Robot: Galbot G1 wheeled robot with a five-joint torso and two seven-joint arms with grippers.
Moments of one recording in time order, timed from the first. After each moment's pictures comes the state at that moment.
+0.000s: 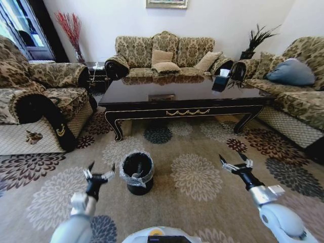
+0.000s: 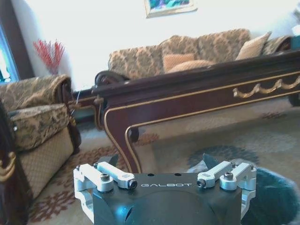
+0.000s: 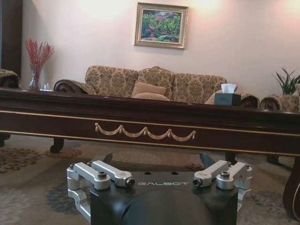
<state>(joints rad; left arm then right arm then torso) 1.93 -1.21 -0.60 -2.32 -0.13 -0.02 -0.18 -1.81 0.97 0.93 1.97 0.65 0.24 -0.16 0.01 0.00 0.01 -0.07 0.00</state>
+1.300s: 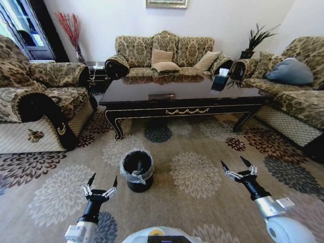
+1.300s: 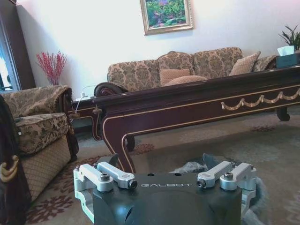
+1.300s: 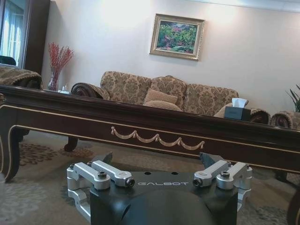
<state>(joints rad) 2.05 -1.25 -0.60 -2.33 -0.09 -0.20 -0.17 -1.87 1.00 0.96 2.03 0.57 0.30 -0.20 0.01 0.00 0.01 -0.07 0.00</state>
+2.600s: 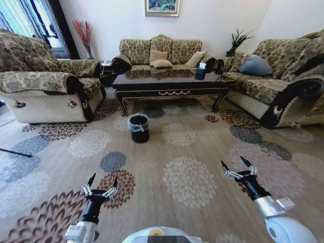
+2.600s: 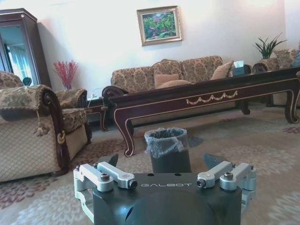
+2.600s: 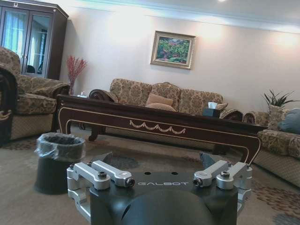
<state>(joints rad) 2.05 -1.25 -0.60 -2.33 -0.09 -0.20 -0.18 -1.87 1.00 0.96 2.03 0.57 0.30 -0.20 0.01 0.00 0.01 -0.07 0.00</state>
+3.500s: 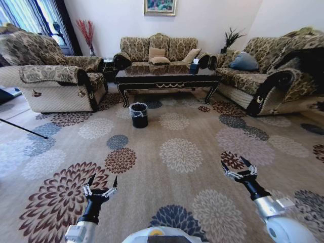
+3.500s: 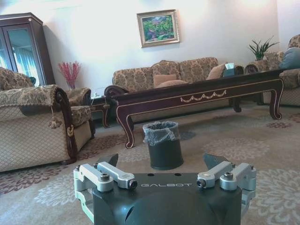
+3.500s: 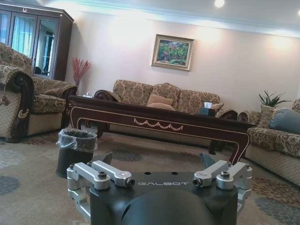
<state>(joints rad) 2.05 -1.25 -0.60 -2.33 -0.09 -0.20 -0.18 -1.87 1.00 0.96 2.03 0.57 0.30 -0.20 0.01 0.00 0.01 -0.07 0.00</state>
